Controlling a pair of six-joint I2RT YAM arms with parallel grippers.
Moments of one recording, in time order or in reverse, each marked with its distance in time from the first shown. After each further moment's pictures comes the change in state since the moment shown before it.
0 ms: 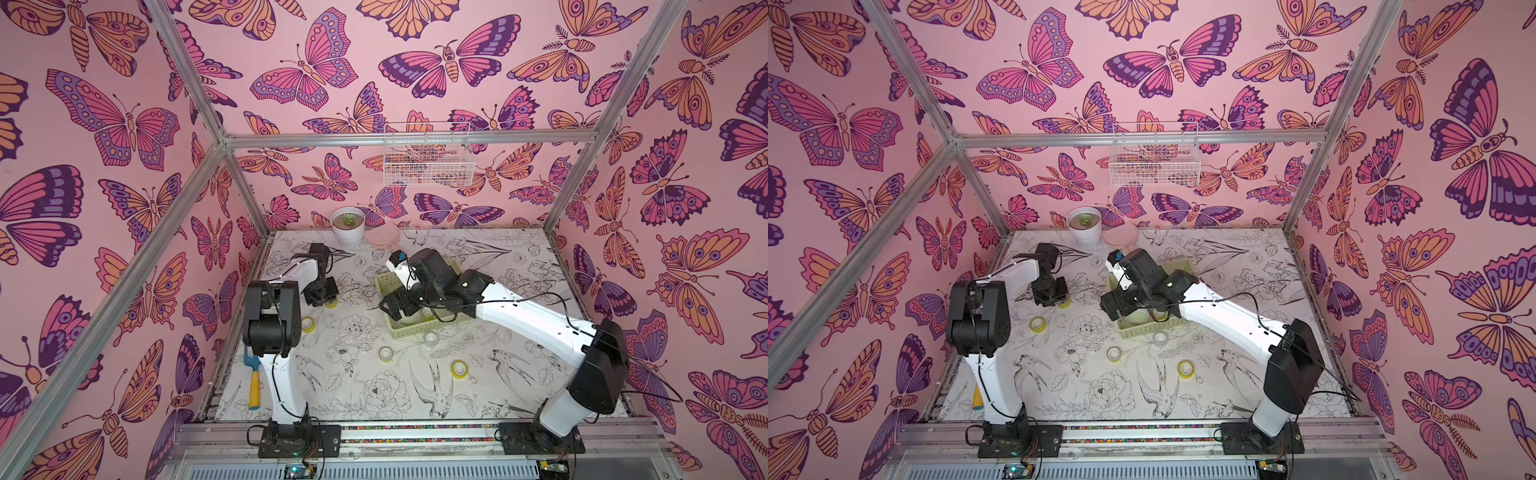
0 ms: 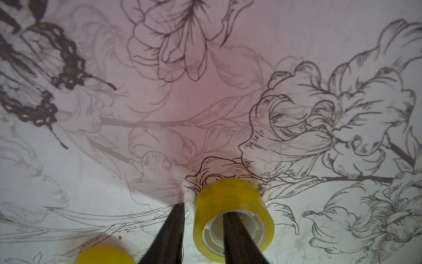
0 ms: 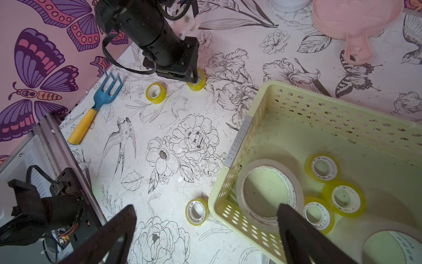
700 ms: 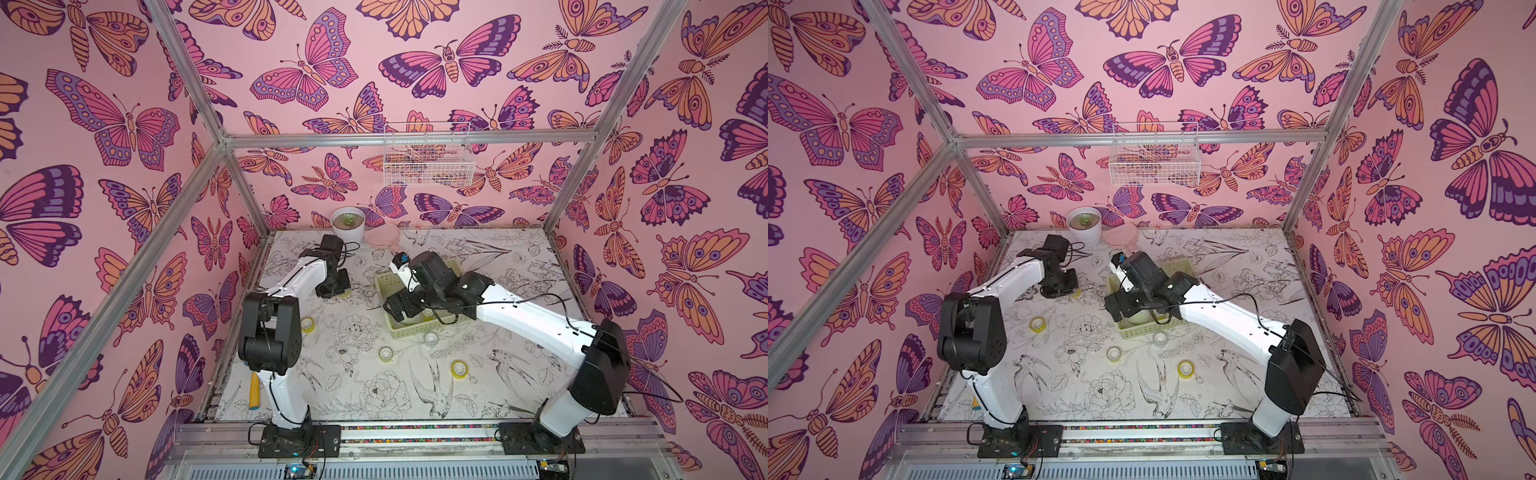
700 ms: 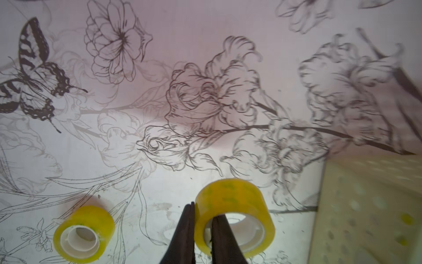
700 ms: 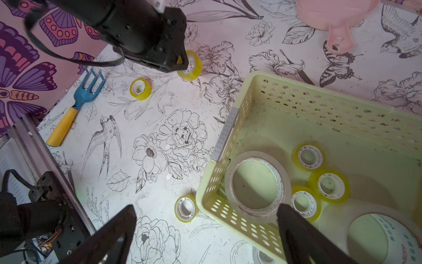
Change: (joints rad) left arm -0.146 -0.187 0.002 -0.009 -0.007 0.006; right arm 0.000 -0.011 -0.034 -0.014 0.068 0.008
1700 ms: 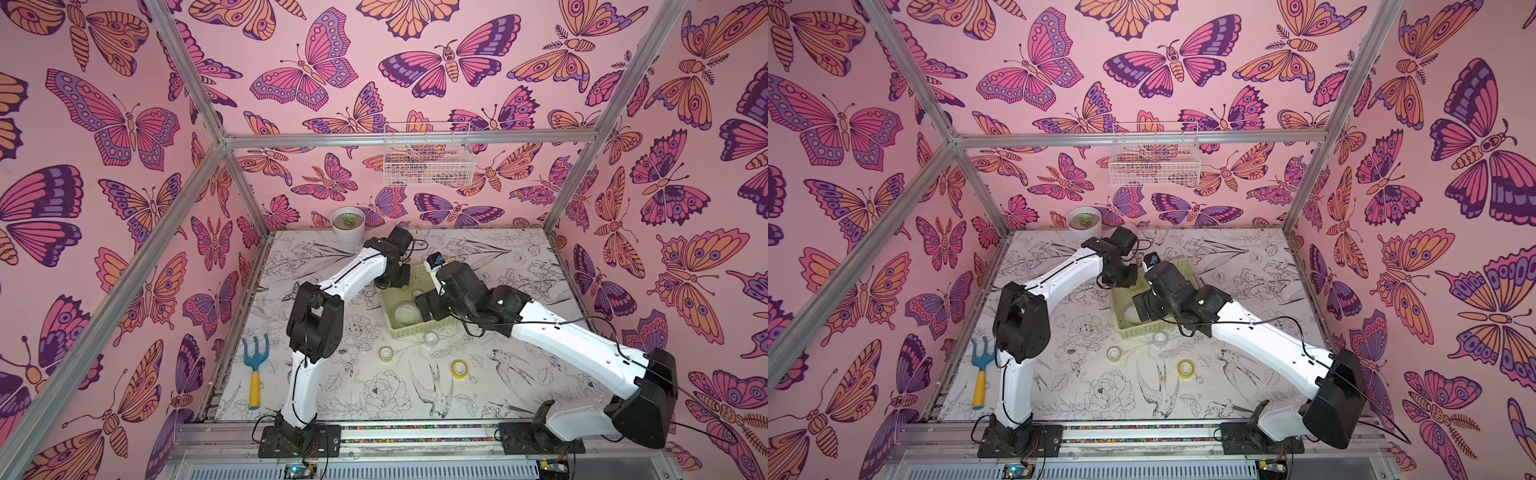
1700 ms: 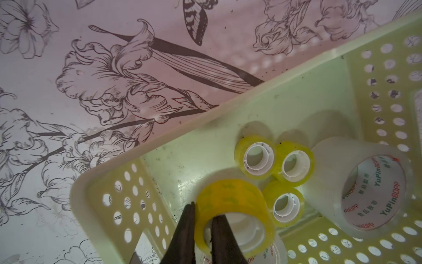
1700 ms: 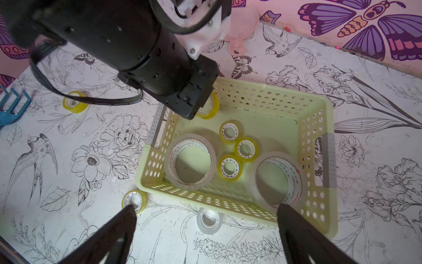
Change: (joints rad) left arm -0.358 0.302 0.434 -0.120 0.032 0.029; right arm -0.016 -0.253 -0.188 -0.029 0.287 0.037
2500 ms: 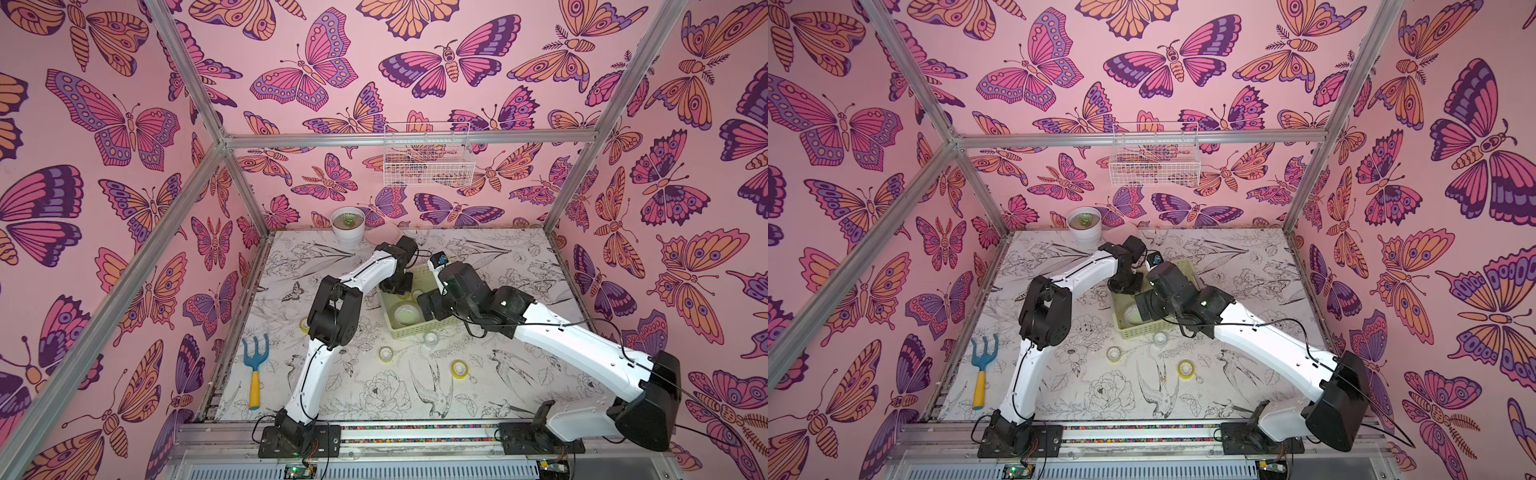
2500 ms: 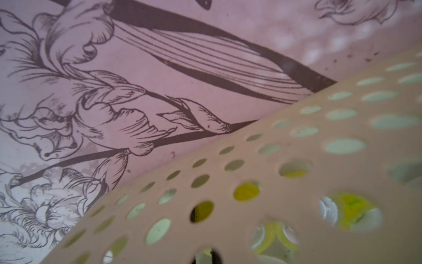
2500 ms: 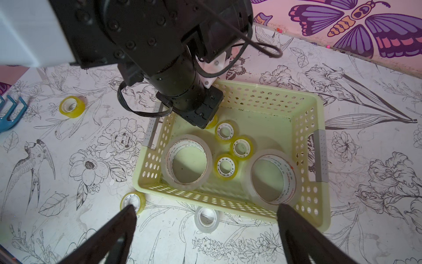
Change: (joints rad) left arm 0.000 0.212 0.127 -0.033 -0.010 0.022; right arm 0.000 -0.014 -0.004 -0.010 0.019 0.019
